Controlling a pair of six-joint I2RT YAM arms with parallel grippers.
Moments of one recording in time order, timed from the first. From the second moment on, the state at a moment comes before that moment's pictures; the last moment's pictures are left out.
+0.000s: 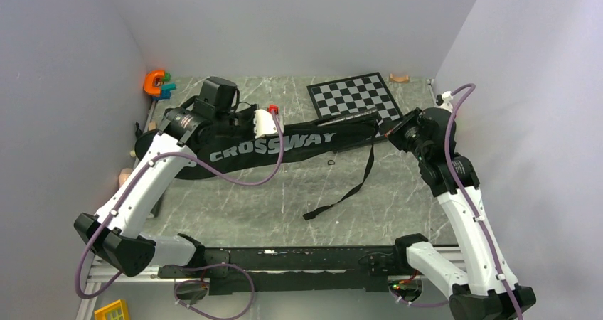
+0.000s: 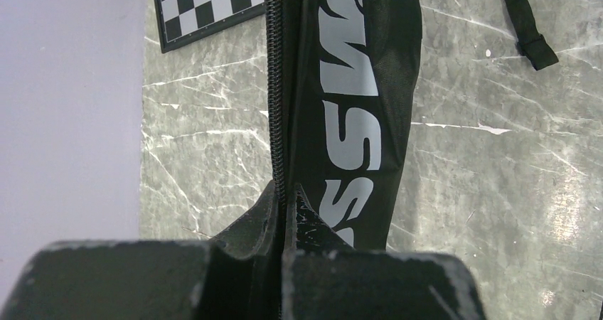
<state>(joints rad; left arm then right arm) -0.51 1.31 1.50 -0.90 0.44 0.94 0.20 0.90 1.09 -0.60 0.04 0.87</state>
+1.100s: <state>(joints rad) -0.50 1.31 1.49 -0.91 0.44 0.94 0.20 0.88 0.96 -0.37 -0.06 0.95</state>
